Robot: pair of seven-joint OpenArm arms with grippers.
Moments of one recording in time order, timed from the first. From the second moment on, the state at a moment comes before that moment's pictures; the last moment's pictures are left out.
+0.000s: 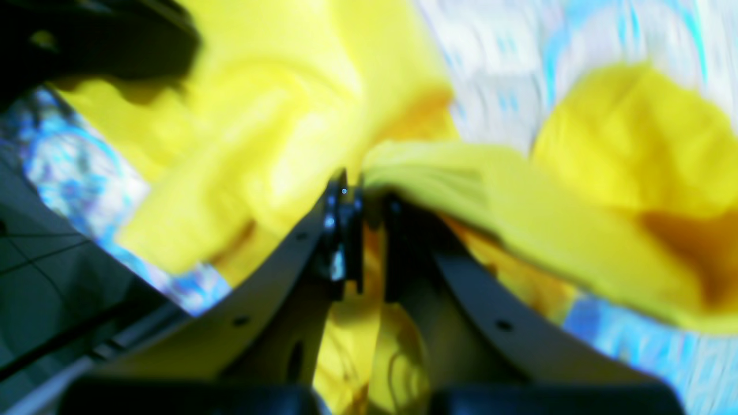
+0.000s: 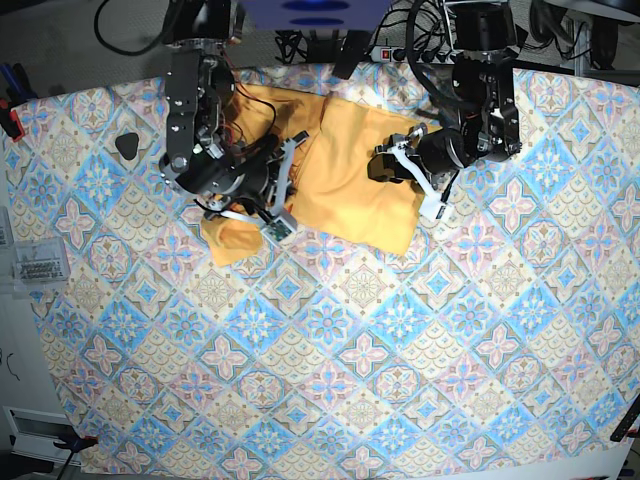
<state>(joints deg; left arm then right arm) 8.6 -2.0 -12.0 79.1 -33.9 -32.4 57.2 -7.8 -7.8 -1.4 103.5 5.8 40.0 -70.2</state>
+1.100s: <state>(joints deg) 8.9 -2.0 -12.2 79.0 -34.2 -32.4 57.2 4.1 -4.0 -30.8 105.9 6.6 40.1 -70.1</state>
